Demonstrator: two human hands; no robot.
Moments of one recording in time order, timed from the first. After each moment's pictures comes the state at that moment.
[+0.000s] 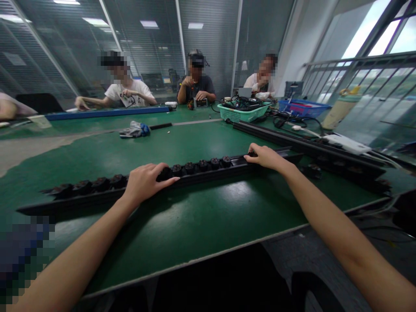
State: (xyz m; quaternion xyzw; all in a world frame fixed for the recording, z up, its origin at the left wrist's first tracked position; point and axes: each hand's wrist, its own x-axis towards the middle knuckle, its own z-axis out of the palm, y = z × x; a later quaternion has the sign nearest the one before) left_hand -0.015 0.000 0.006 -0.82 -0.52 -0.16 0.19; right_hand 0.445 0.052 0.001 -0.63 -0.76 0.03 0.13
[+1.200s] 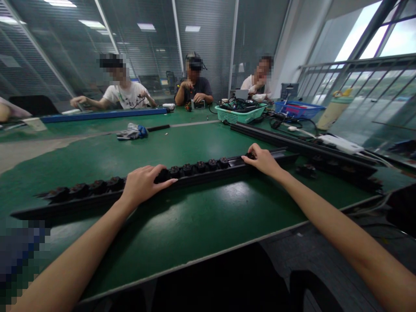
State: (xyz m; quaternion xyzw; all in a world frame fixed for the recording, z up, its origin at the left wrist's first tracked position) left_hand -0.012 -0.002 0.011 -0.82 -0.53 -0.15 0.18; right_hand 0.440 0.033 -0.014 -0.61 -0.73 0.03 0.31
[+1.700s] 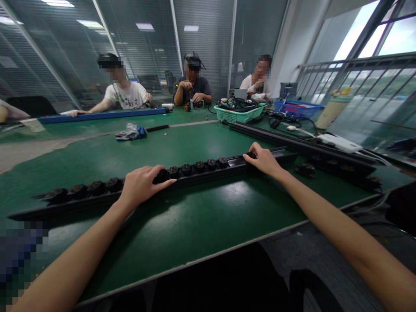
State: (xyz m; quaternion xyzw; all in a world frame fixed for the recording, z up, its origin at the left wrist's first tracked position) left_hand -0.013 -0.001 0.009 -0.82 -0.53 -0.15 0.18; right_hand 0.444 0.034 -0.018 -0.62 -0.72 0.01 0.31
